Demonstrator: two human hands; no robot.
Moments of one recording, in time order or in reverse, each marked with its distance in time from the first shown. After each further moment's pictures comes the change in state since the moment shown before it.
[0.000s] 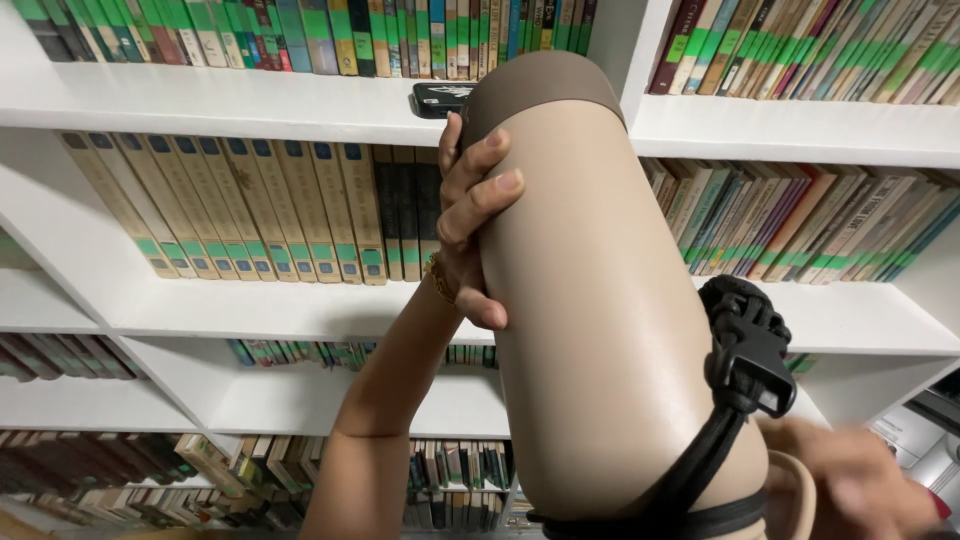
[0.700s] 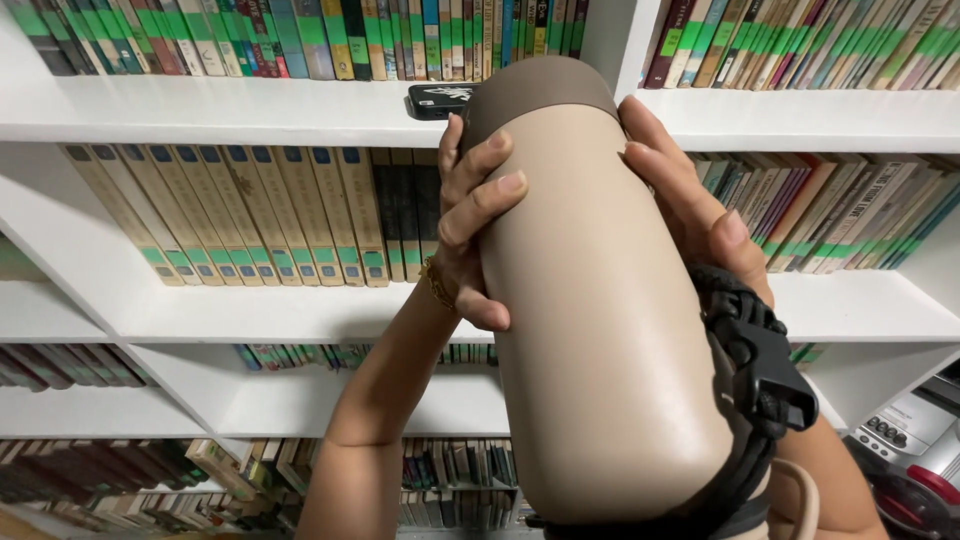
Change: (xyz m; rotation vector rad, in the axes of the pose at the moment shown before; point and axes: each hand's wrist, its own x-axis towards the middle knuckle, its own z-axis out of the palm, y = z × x) left_hand 0.004 0.010 -0.007 -0.021 -0.100 -0.055; right_hand 0.224 -0.016 0.143 0.577 -0.497 0.359
